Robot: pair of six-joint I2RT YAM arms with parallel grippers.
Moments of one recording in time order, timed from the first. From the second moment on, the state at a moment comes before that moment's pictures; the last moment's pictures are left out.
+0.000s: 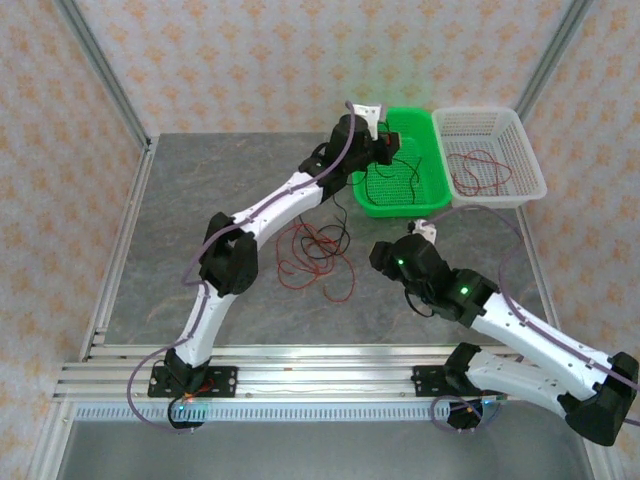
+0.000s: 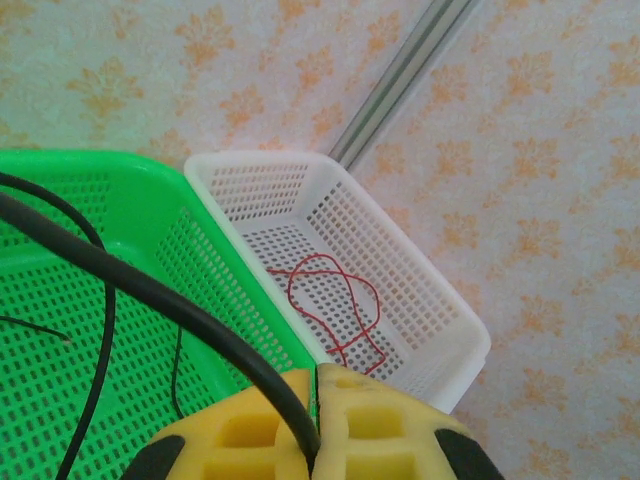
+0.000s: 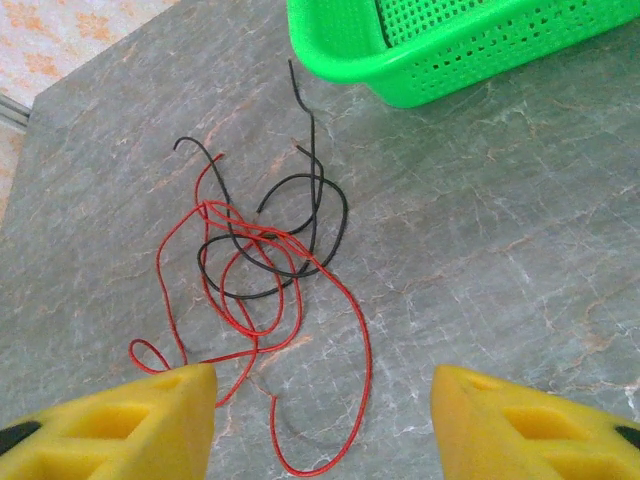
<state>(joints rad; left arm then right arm) -0.64 2.29 2.15 -0.05 0.13 -0.52 0.82 0.88 0.79 -0.62 0.35 0.94</state>
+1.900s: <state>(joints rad) -0.77 2.25 2.41 -0.68 -0.26 -0.35 0.82 0.93 0.76 -0.64 0.31 0.96</state>
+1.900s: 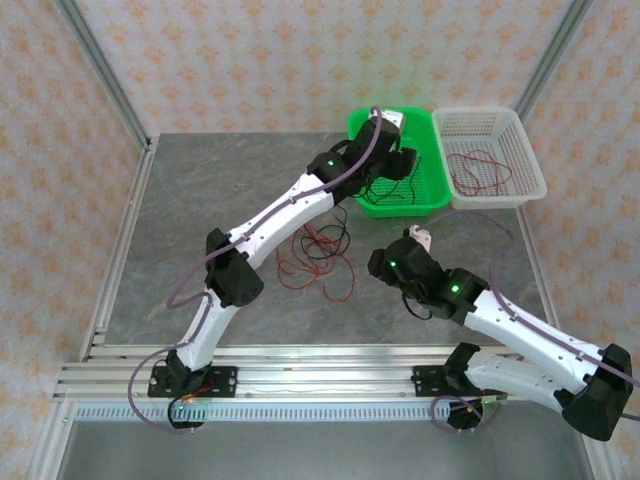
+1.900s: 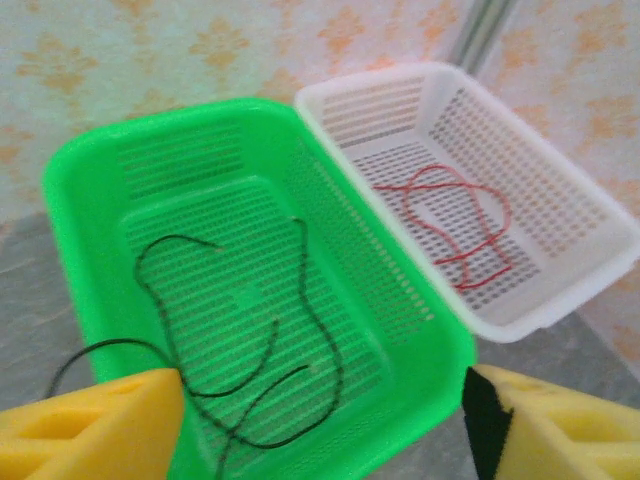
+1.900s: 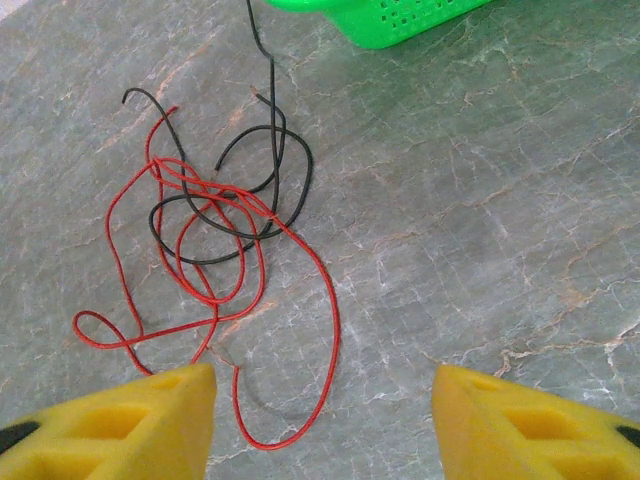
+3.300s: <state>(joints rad) -0.51 2.34 2.09 -0.52 -0.03 -0.71 0.82 0.94 0.82 -0.65 0.29 0.91</state>
